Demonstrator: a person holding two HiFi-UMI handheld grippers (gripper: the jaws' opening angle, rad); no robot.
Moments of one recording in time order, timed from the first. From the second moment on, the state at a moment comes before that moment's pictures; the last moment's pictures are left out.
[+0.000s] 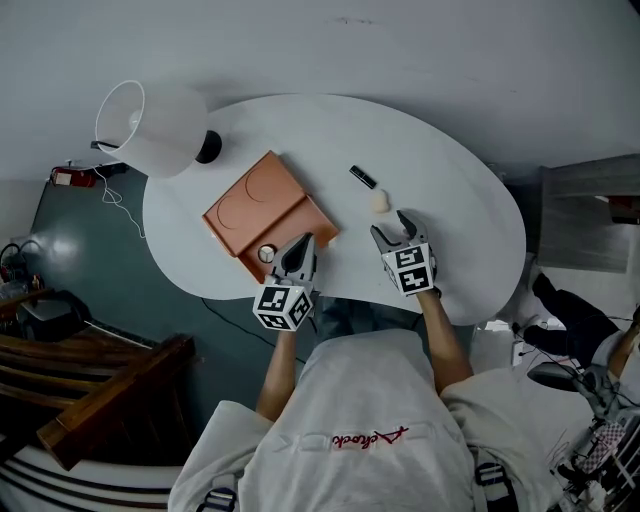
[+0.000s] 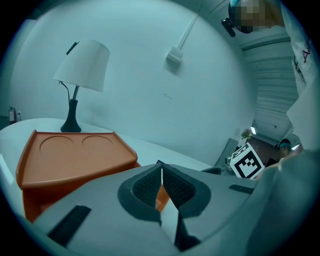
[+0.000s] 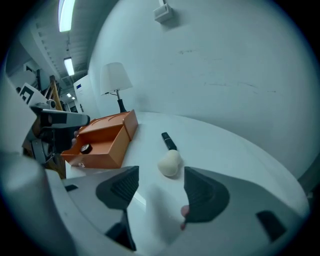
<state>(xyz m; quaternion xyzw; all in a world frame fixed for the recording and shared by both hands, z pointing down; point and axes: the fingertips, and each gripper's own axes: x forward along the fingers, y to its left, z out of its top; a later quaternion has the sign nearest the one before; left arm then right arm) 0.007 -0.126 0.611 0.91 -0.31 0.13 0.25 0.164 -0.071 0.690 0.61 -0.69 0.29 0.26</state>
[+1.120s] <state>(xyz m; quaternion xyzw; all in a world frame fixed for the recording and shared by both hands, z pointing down) -0.007 -0.143 0.619 0.90 -0.33 0.13 0.26 0.170 -0.101 0.712 0.61 -0.68 0.30 0.29</state>
